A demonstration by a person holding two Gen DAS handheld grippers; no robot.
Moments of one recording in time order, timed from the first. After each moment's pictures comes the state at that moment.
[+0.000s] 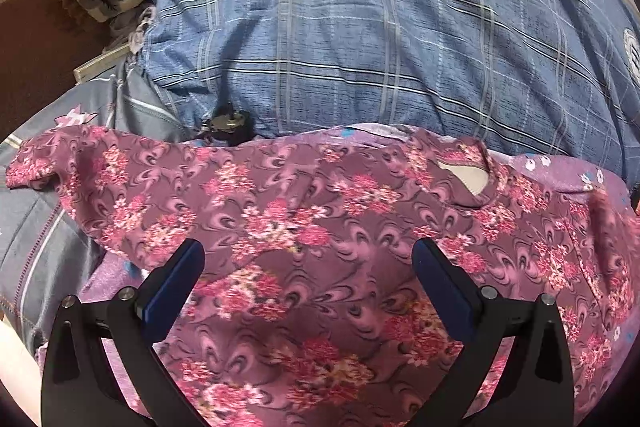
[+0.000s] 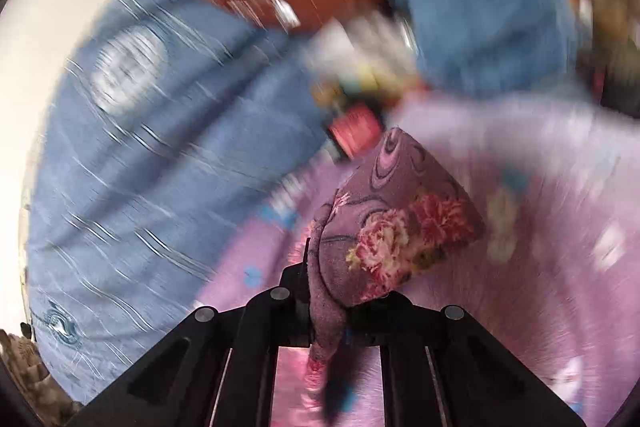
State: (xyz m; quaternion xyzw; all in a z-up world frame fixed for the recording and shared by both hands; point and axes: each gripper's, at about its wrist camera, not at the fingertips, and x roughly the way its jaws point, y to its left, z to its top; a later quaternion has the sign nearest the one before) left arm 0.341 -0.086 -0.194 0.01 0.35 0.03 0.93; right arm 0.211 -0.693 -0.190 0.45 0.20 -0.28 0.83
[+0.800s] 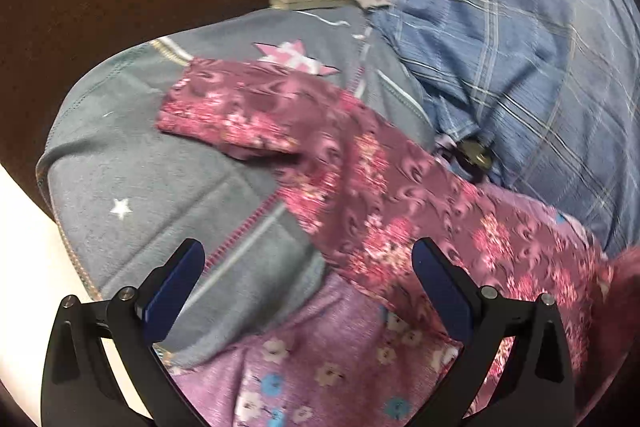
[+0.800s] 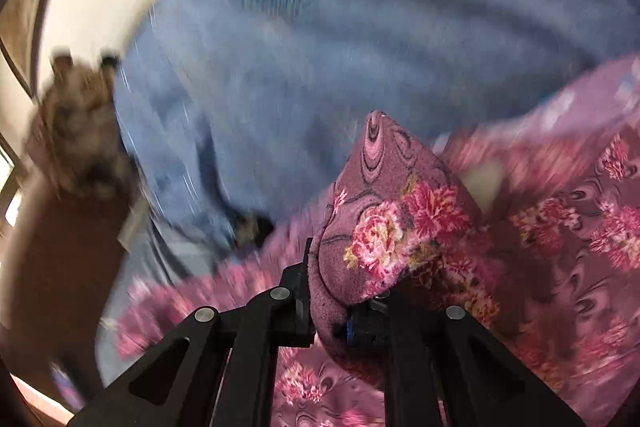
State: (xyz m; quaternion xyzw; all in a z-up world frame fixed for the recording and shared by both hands) left arm 0.349 0.147 -0.179 -0.13 0.38 0.26 0.88; right arm 0.409 -0.206 -0.195 0.29 0.39 0.05 0.87
